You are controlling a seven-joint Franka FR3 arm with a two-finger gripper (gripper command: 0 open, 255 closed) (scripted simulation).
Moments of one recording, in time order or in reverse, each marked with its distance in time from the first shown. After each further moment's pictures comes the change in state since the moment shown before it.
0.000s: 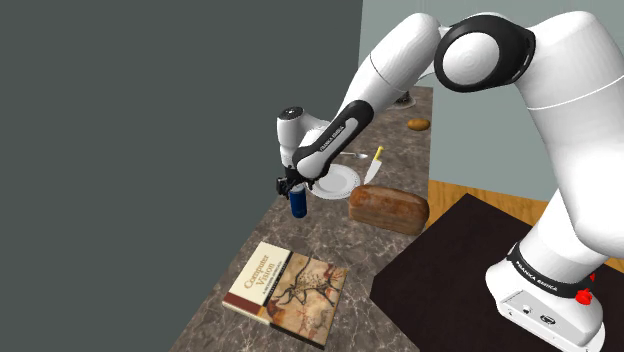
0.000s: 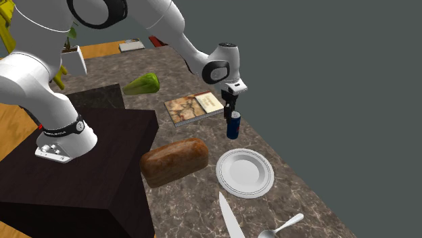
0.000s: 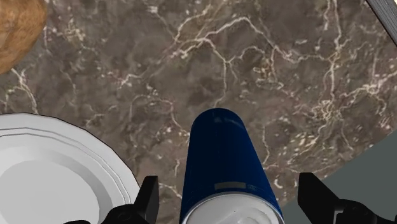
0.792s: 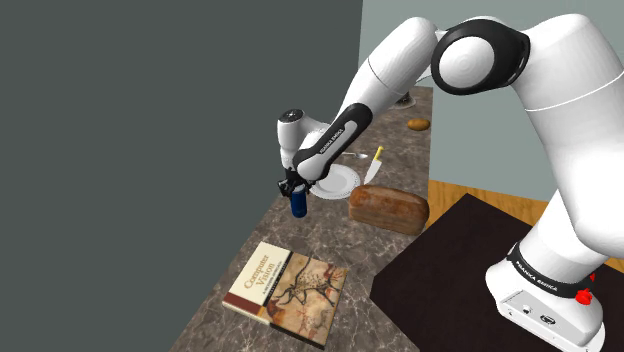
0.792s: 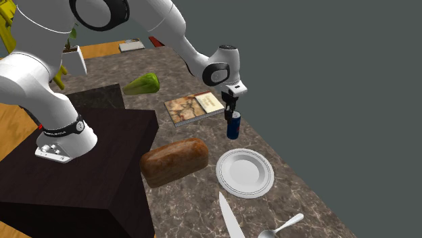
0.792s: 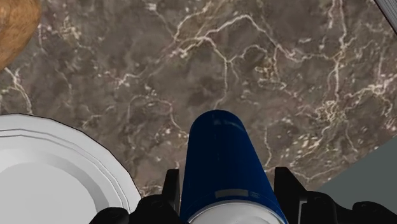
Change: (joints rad) arm 0.001 0.019 -0.004 0.009 -0.004 0.011 0.001
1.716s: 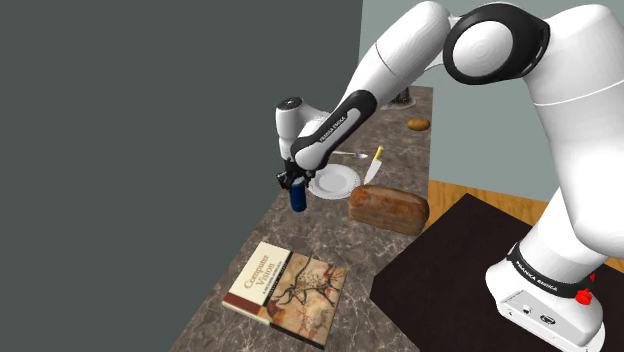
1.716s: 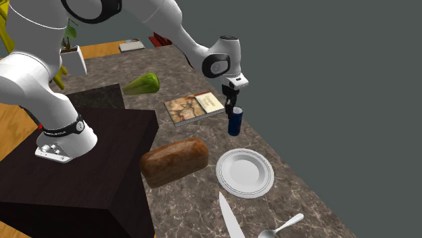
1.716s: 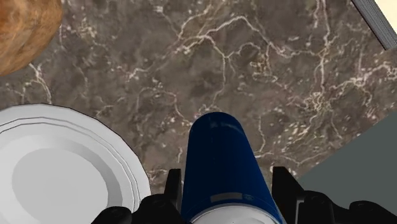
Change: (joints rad) arm -0.013 -0.068 0.017 -0.016 0.018 -0.053 -0.018
